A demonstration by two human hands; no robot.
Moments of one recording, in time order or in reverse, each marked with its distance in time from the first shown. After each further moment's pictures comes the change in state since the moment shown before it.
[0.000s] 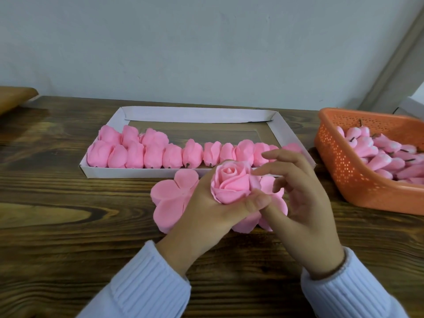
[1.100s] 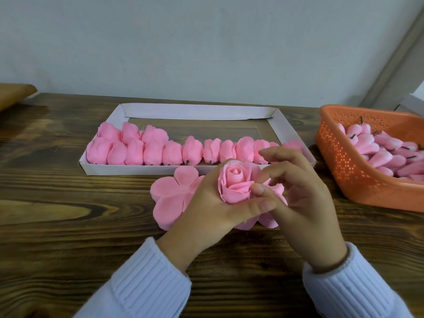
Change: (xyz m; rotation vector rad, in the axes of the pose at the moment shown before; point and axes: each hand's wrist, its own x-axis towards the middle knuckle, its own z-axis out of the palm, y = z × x) left_hand 0.002 0.000 0.002 0.010 -0.076 0.013; right_hand 0.001 0.004 -0.003 0.043 -0.038 0.054
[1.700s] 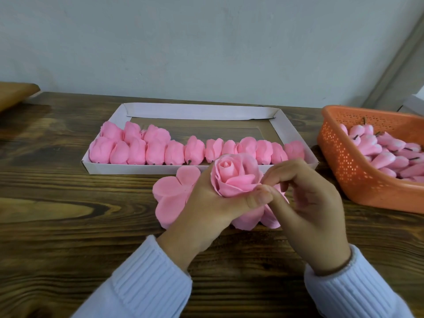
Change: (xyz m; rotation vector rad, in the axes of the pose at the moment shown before) left_hand 0.002 -0.007 -0.004 -0.162 0.008 0.001; right_hand -0.002 -0.001 -0.001 -0.088 0.060 -0.138
